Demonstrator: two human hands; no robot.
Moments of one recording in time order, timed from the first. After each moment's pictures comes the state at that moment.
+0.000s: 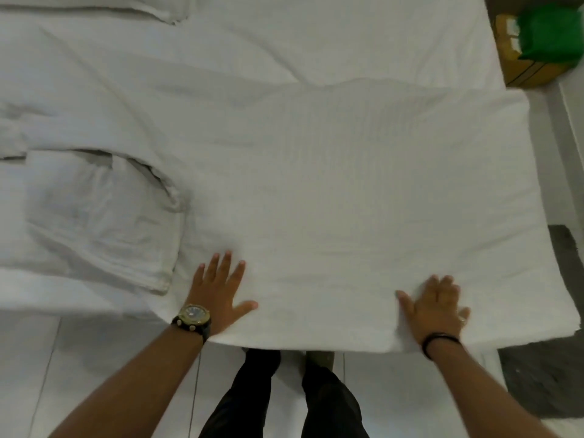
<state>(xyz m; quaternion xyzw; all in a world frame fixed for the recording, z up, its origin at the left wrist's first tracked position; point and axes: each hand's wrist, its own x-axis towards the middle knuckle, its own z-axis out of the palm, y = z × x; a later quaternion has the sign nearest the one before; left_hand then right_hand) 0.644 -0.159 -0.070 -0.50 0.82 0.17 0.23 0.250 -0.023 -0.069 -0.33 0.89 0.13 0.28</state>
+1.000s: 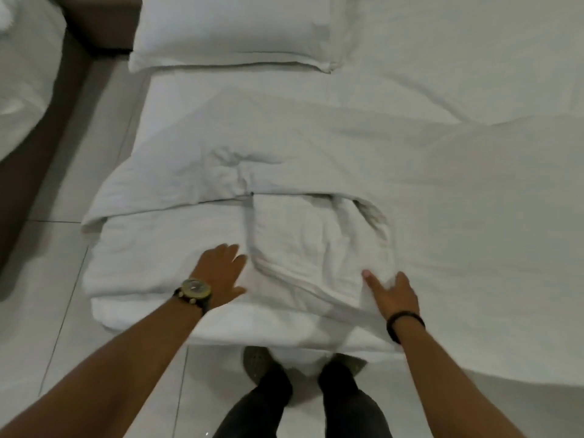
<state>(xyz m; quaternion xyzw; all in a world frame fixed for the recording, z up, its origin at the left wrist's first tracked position) 1.081 -0.386 -0.014 -0.44 0.85 0.10 0.27 0.744 -0.251 -0.030 -0.19 0.86 -0.18 0.43</state>
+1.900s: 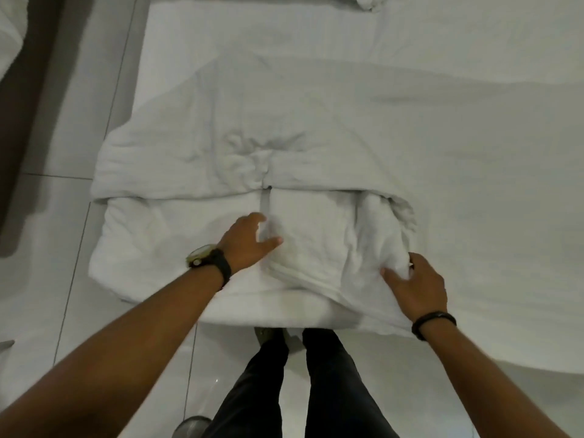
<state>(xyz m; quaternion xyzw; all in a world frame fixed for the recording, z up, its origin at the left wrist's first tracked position) 1.089 -0.417 -0.037 -0.60 0.68 0.41 0.09 0.788 -0.258 -0.018 -0.32 0.86 -0.19 0.36</state>
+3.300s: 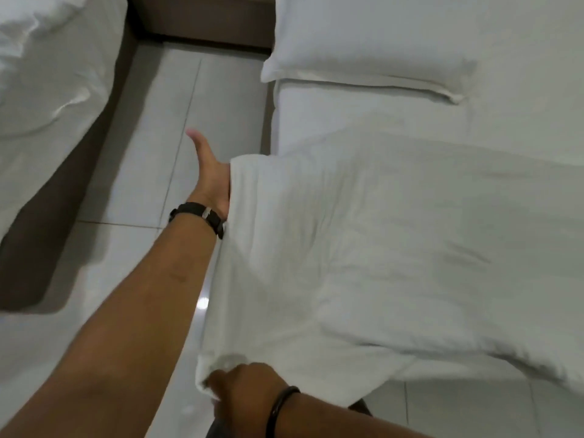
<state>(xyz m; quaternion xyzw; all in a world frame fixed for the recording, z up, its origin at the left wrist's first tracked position) 1.433 -0.673 0.129 -0.54 0.24 0.76 -0.27 1.400 -0.416 0.088 -0.69 0.47 0.08 0.54</state>
